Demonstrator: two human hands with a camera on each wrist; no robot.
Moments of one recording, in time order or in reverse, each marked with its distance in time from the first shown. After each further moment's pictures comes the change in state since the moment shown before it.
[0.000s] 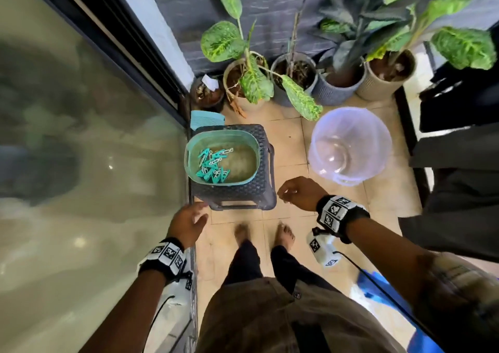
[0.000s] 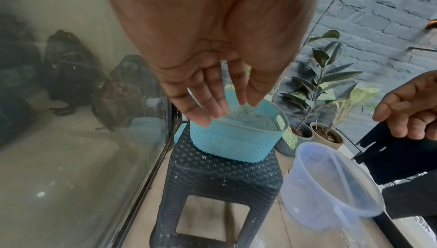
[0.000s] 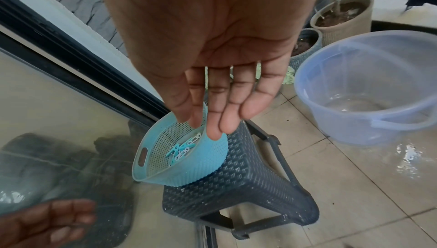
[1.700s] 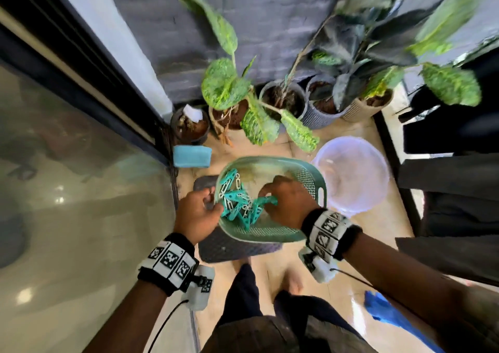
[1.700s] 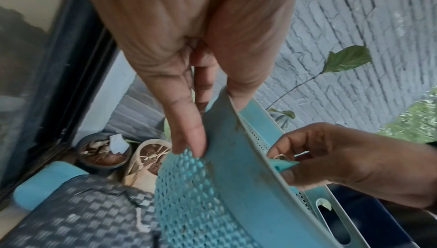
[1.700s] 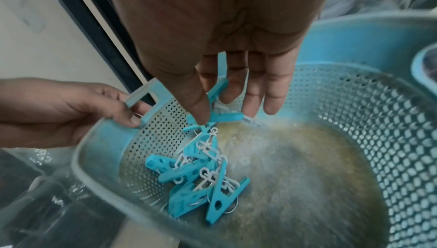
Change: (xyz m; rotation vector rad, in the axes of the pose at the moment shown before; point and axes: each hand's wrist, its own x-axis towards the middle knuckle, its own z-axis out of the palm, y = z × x) left_hand 0.182 0.077 -0.122 -0.302 -0.107 0.097; right_hand 0.119 -0.154 -0.053 -0.302 0.311 -0.078
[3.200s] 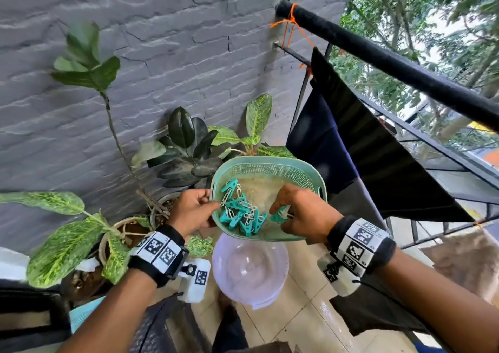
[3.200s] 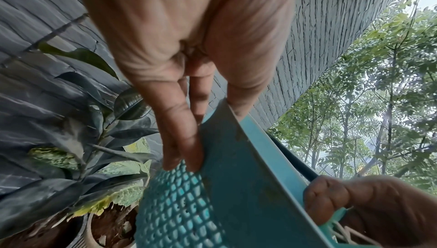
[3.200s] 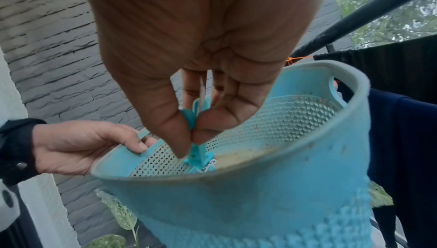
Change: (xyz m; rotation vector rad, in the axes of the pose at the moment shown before) left_hand 0.090 0.405 0.312 -0.005 -0.285 0.264; right_hand -0.189 0.363 -0.289 0.149 0.376 0.174
